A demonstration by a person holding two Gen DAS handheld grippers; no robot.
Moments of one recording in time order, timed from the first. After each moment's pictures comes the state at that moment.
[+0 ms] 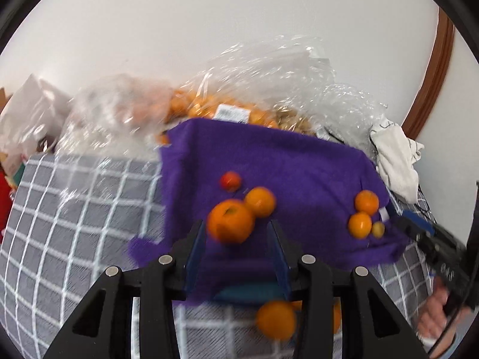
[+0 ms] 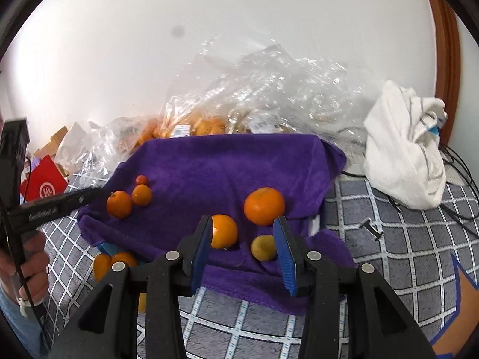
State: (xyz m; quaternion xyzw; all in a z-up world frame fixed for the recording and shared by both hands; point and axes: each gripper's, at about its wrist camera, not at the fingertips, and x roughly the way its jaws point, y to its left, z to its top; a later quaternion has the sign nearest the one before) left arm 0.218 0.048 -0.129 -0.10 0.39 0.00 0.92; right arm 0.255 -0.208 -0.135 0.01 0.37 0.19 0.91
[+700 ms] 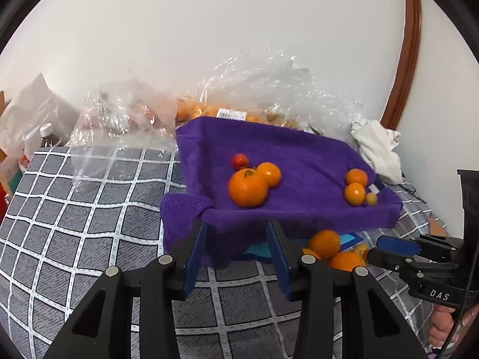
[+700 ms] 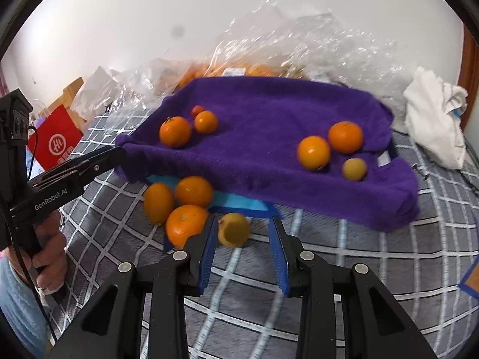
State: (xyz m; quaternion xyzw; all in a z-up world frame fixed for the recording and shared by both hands) left arm 0.164 0.069 -0.159 -0.08 0.32 -0.04 0.94; right arm 0.189 -0.135 -0.166 -0.04 0.45 0.21 0.87
